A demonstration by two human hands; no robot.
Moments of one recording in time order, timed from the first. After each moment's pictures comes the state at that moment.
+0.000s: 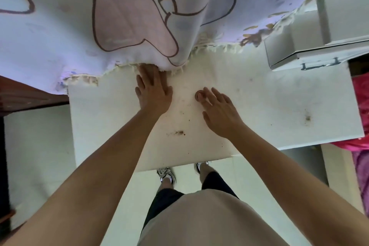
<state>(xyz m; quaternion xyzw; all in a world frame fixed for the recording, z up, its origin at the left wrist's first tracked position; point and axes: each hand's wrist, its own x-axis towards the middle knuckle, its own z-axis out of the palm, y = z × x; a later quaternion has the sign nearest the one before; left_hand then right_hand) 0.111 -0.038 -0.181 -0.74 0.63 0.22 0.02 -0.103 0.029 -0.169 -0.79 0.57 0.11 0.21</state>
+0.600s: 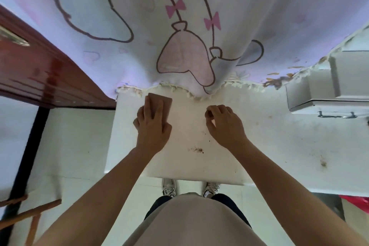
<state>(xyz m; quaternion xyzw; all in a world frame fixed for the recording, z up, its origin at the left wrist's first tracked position) 0.180 0.047 -0.094 -0.75 0.64 0.13 -0.05 -0.053 0.005 -0.112 -0.79 0.58 -0.11 0.17</state>
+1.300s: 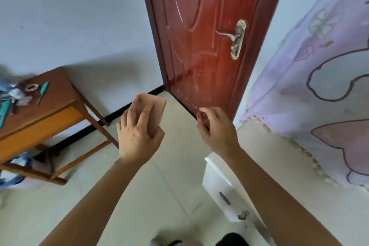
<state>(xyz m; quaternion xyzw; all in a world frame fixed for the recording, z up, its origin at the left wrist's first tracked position) 0.402 0.386 0.078 -0.91 0.32 -0.15 -0.21 0.295 0.176 0.029 -0.90 0.17 -0.31 0.24</state>
